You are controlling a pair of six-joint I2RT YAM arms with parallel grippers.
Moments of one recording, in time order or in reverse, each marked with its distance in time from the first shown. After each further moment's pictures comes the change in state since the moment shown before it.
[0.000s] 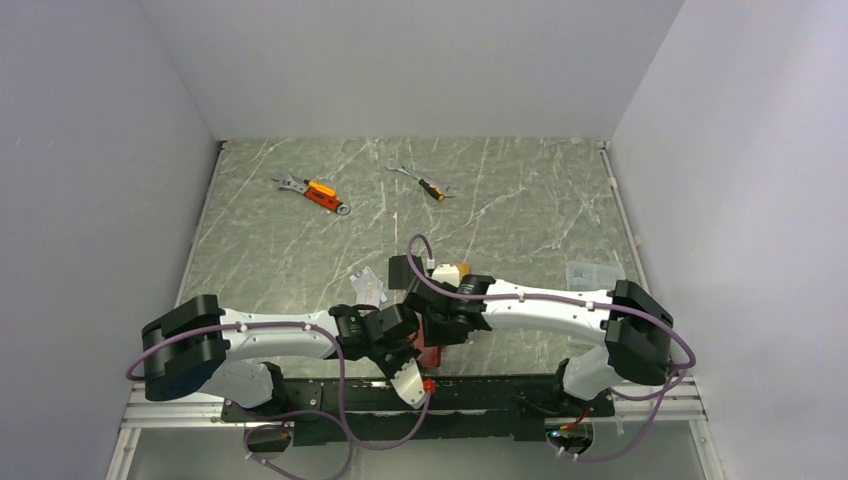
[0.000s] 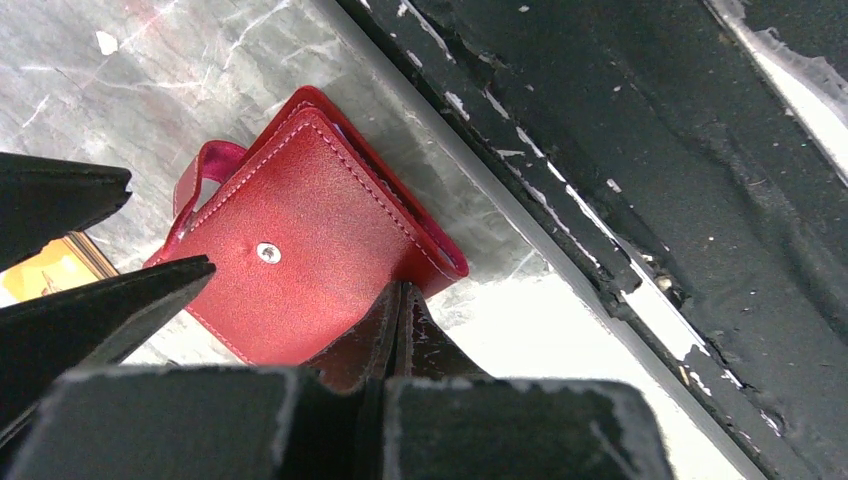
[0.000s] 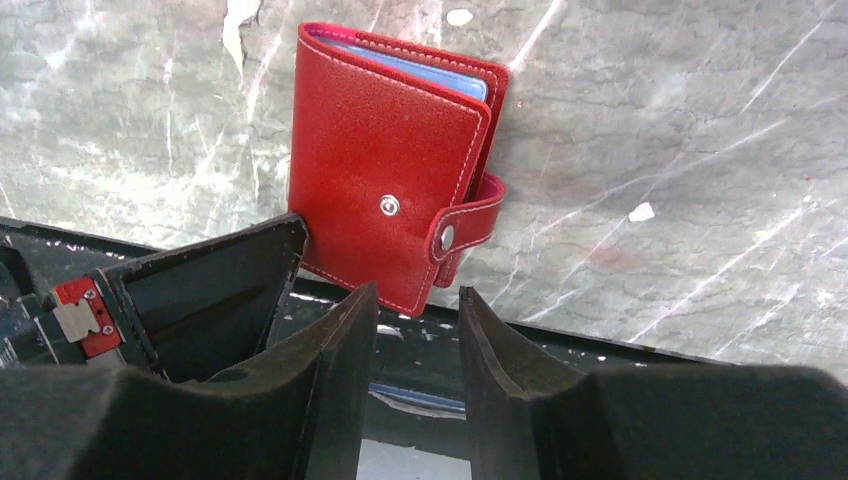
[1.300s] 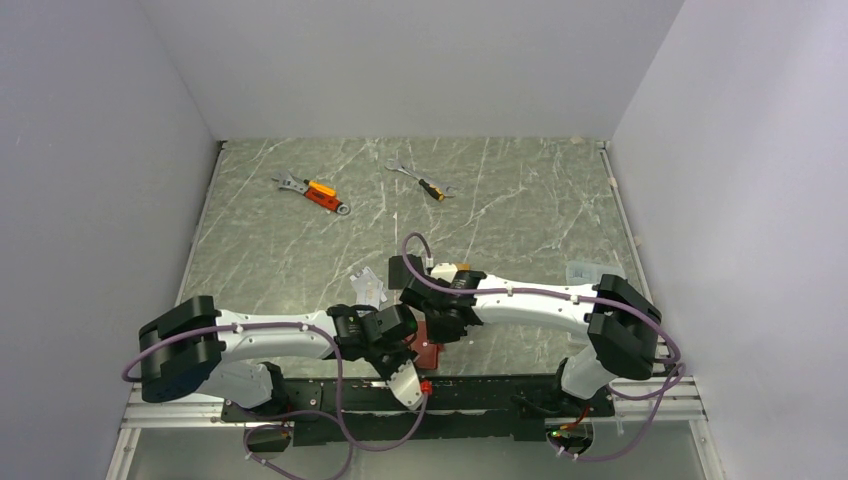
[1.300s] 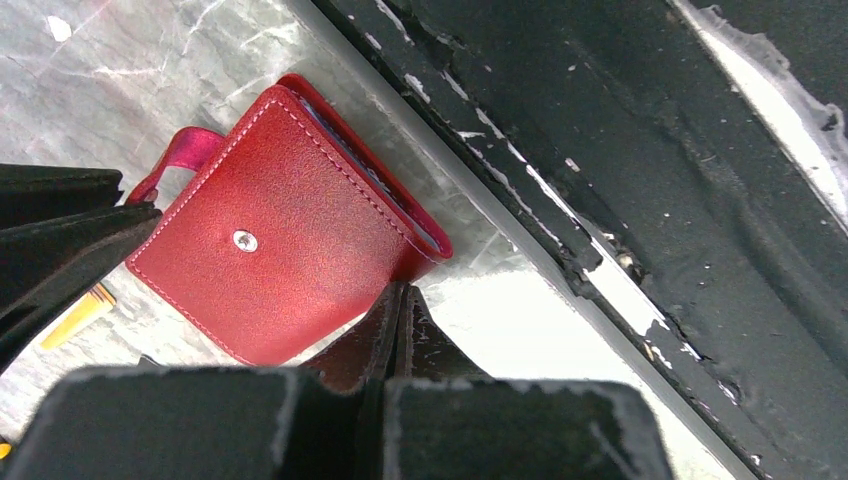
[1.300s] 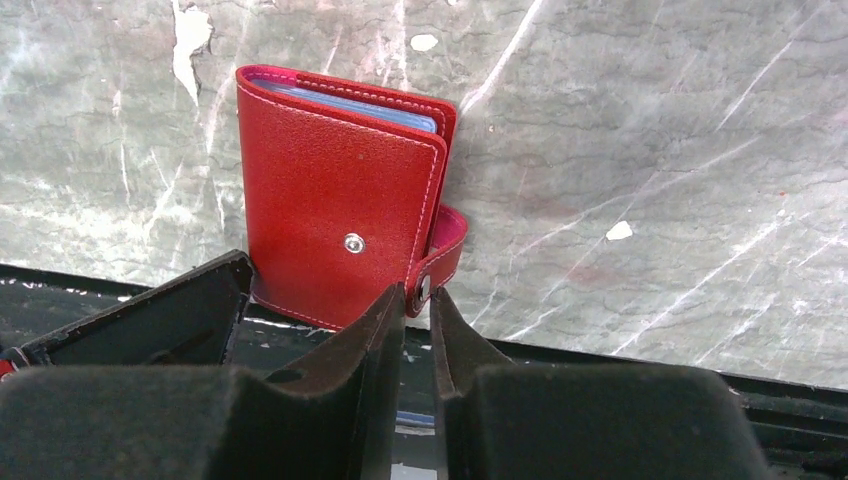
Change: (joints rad) left arm 0.003 -0.020 0.008 -0.074 -0.004 -0.003; right arm -0.033 0.074 0.029 -0.022 0.006 -0.019
